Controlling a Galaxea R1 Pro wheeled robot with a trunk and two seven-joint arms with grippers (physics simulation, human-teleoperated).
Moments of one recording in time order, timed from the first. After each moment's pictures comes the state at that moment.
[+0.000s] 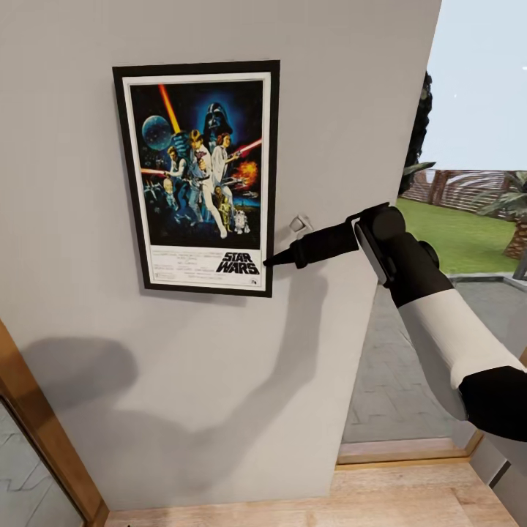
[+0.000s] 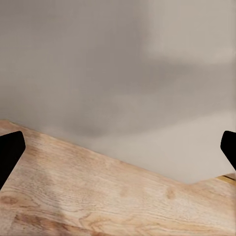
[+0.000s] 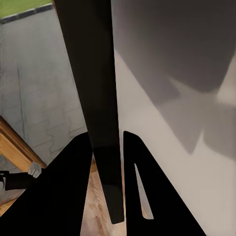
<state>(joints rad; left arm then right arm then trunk) -0.26 0.23 -0.12 -0.03 0.89 -0.52 -0.69 -1.32 -0.08 0.33 -1.04 0.01 0.99 1.29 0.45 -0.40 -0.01</state>
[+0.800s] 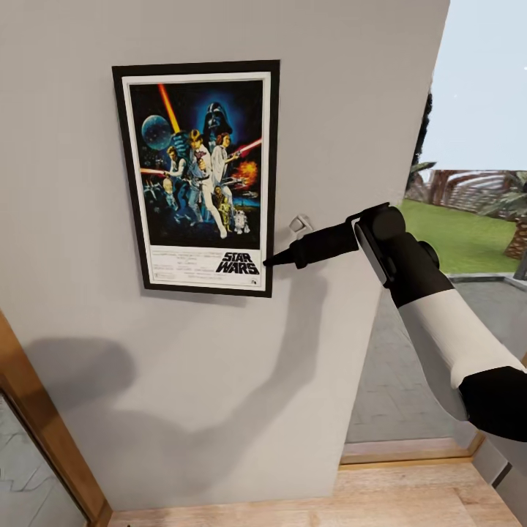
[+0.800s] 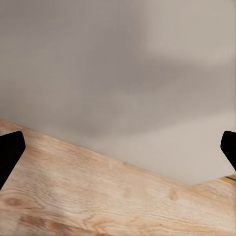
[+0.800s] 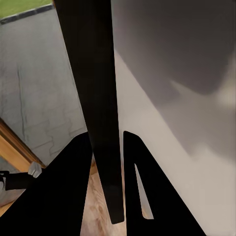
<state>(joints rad) -0.26 0.23 -0.12 -0.03 0.89 -0.52 -0.69 -1.32 -0.08 0.33 -1.04 0.01 0.99 1.29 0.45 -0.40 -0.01</state>
